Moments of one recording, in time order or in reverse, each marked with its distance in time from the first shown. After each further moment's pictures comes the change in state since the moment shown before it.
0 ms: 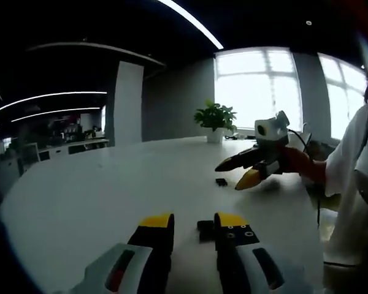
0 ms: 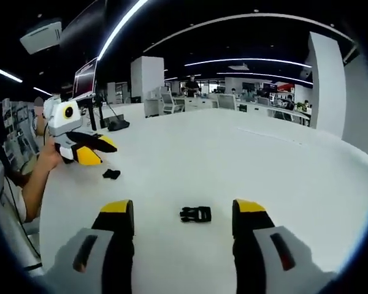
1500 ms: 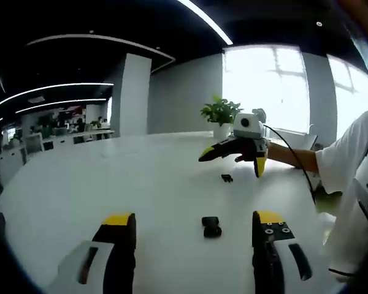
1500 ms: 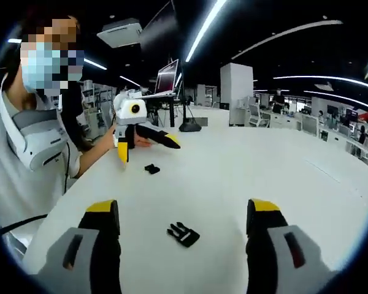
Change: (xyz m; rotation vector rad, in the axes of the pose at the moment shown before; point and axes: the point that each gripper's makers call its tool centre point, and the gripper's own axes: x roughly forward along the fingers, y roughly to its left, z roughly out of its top) left arm 0.002 0.003 -0.005 -0.060 0.037 0.024; right arm 0.006 0.002 0.009 -0.249 -0.040 0.626
